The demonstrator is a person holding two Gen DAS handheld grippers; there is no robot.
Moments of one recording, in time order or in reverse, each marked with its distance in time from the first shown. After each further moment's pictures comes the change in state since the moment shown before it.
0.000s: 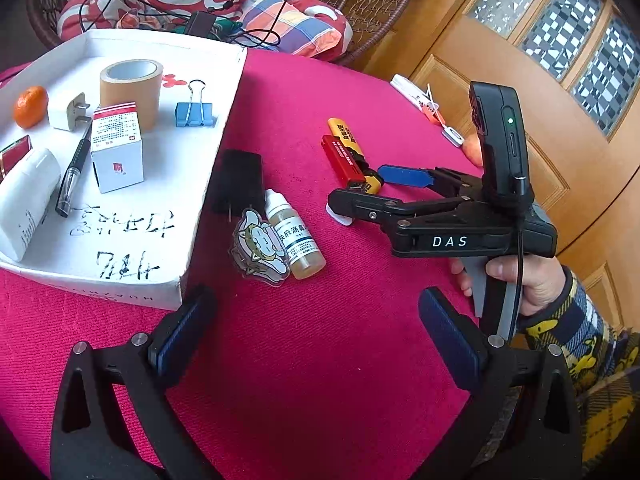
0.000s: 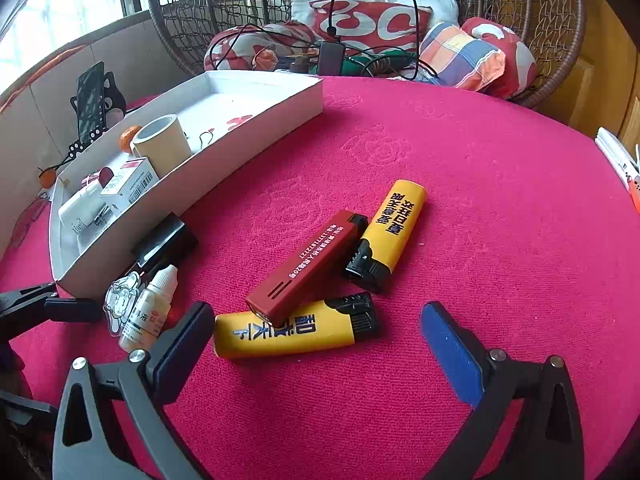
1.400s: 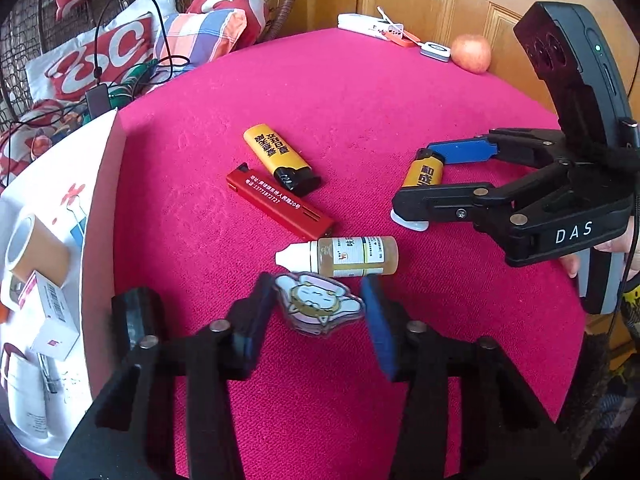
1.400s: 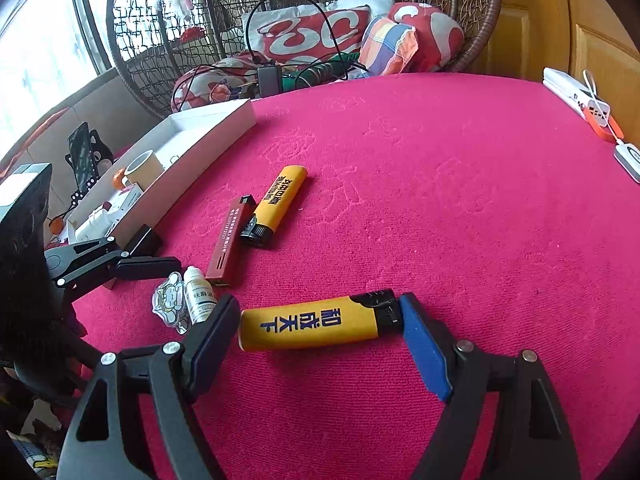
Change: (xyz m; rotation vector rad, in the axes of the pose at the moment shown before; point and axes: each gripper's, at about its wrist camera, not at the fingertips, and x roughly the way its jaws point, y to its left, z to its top) left arm 0.085 -0.066 0.042 0.415 0.128 0.183; right arm -0.046 -0.070 -0.042 0.200 -0.059 0.028
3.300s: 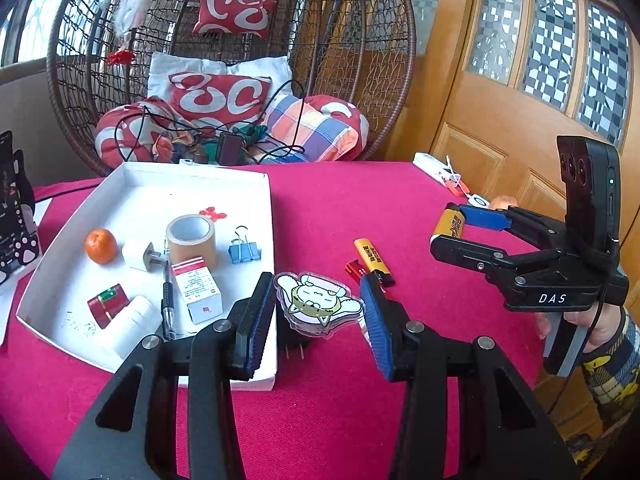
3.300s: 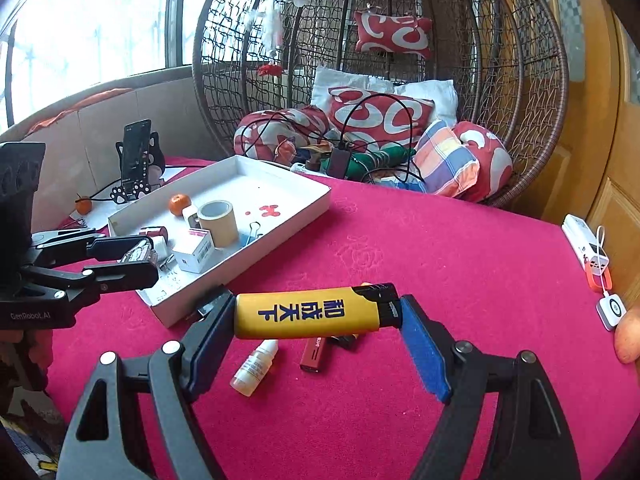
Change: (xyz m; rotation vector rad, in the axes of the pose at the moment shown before) left arm -0.136 0.074 -0.044 -0.357 -0.397 0.080; right arm -0.053 0.095 0.046 -0.294 -0.217 -0.026
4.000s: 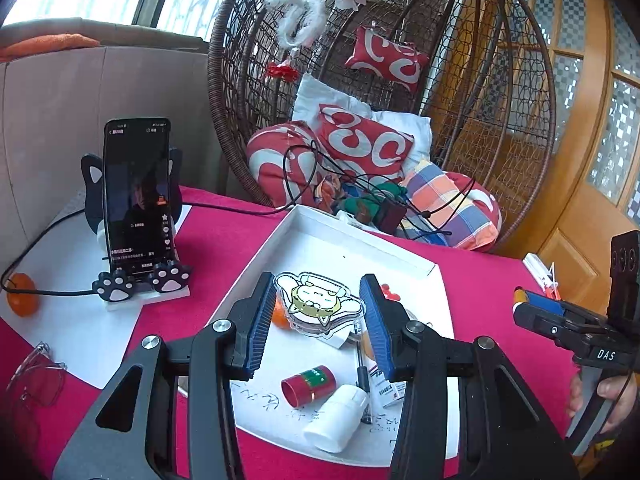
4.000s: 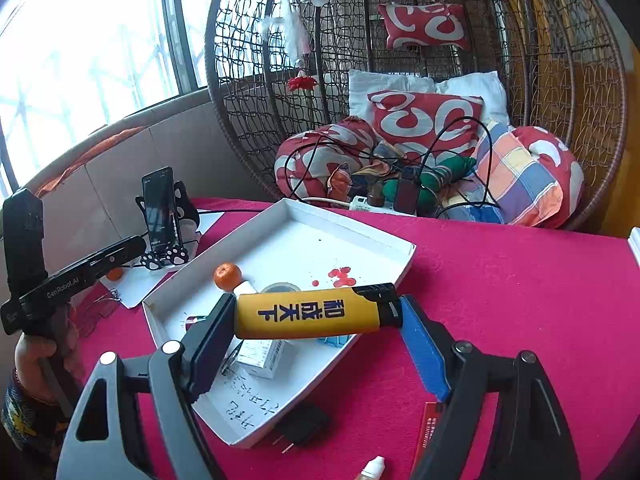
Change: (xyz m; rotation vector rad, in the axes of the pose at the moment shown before) left arm -0.032 0.160 0.042 -0.304 -0.130 0.303; right arm 0.085 0.050 0.084 0.120 0.047 0.195
